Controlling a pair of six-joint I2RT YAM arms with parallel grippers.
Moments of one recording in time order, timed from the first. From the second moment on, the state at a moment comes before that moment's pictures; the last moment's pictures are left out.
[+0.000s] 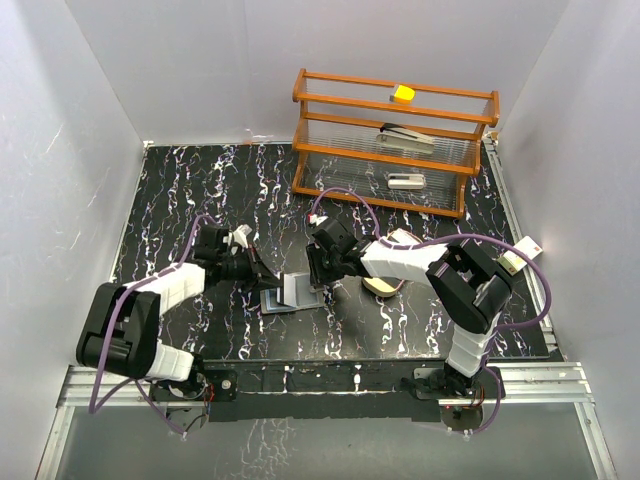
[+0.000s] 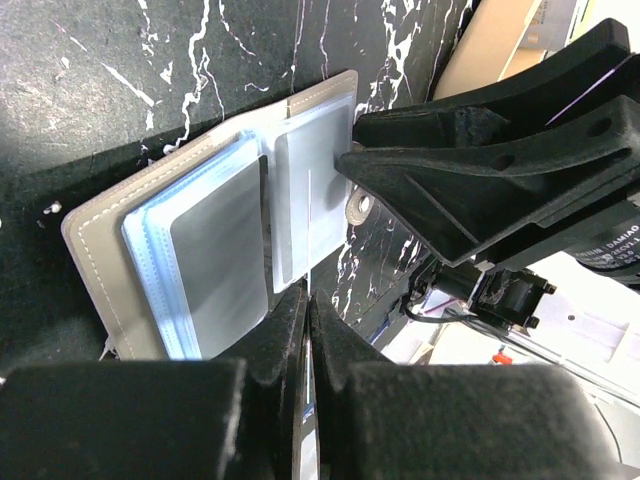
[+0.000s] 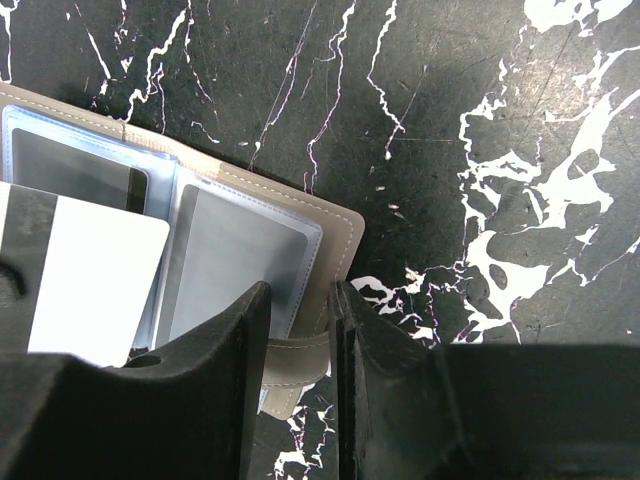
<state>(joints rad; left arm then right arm) -0.24 1.39 0.56 -0.10 0.71 -0.72 0.81 1.79 1.06 -0.21 -0.06 0.46</state>
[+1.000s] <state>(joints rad) -0.24 1.52 0.54 -0.04 0.68 -0.76 0.82 1.78 1.03 -0.16 -0.05 0.46</state>
